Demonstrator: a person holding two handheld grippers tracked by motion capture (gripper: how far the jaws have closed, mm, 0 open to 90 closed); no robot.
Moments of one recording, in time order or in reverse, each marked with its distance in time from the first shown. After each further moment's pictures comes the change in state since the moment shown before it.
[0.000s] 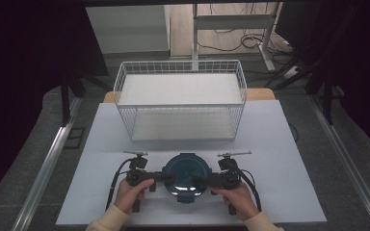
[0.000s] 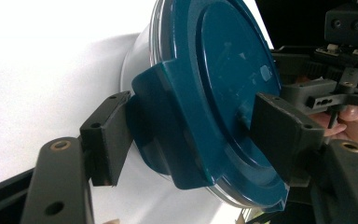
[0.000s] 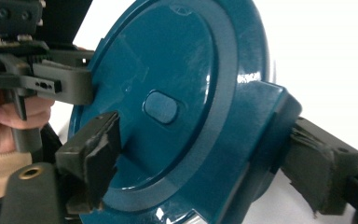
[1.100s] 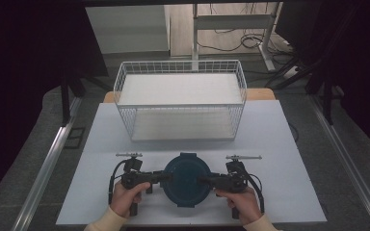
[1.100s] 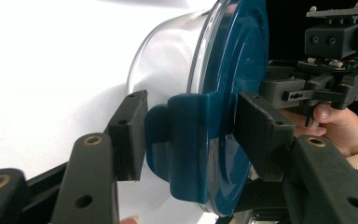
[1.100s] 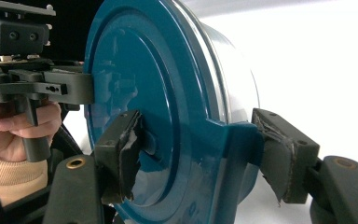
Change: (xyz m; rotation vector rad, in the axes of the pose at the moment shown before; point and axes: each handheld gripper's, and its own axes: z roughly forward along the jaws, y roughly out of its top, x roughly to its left) left arm -0.023 -0.007 -0.021 -0.090 -0.005 0.060; right arm 0.004 -0.010 -0.021 -0.106 0.055 -0.016
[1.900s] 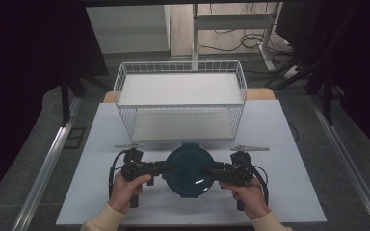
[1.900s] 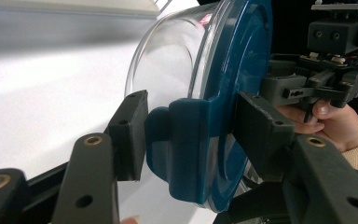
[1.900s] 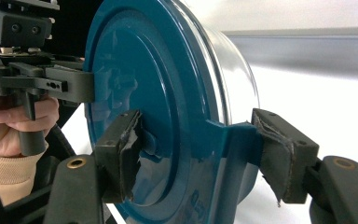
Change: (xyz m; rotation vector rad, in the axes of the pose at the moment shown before) left arm -0.023 0.027 -0.007 -0.037 -0.016 0.084; right arm 0.018 0.026 -0.024 -0.070 -0.023 -0.133
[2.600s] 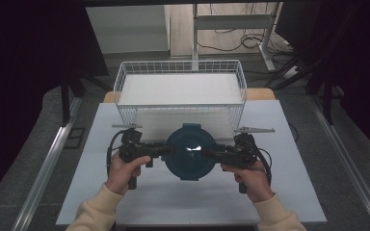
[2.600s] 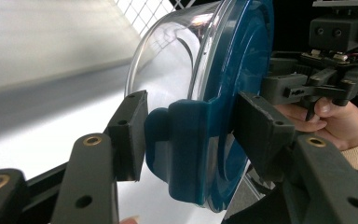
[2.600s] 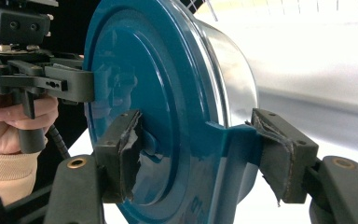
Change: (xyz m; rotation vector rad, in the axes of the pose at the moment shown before) left arm -0.025 0.054 -0.018 -0.034 0.024 0.084; right arm 0.014 0.050 -0.015 -0.059 0.006 -0.058
